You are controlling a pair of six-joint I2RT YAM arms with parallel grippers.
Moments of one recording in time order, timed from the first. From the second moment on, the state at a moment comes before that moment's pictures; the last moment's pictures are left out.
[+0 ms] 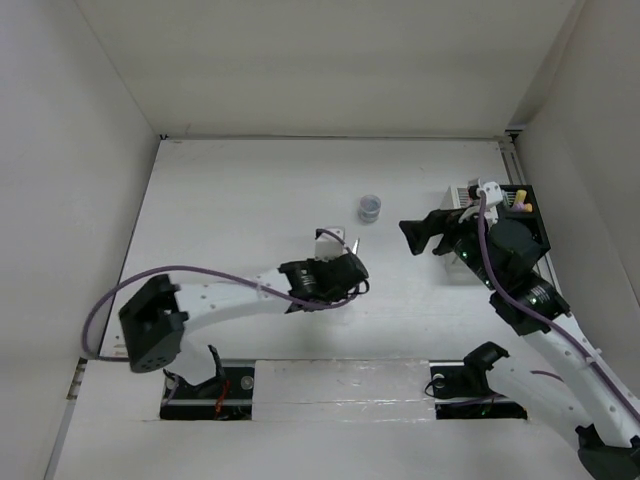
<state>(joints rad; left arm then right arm) -1.15 1.51 1.04 -0.60 -0.53 -0.95 0.53 0.69 0.85 -0.25 0.06 0.28</state>
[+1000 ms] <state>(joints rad) -1.13 1.05 0.92 -0.33 -0.70 -0.66 0.56 1.17 0.79 0.38 -0.46 0.61</state>
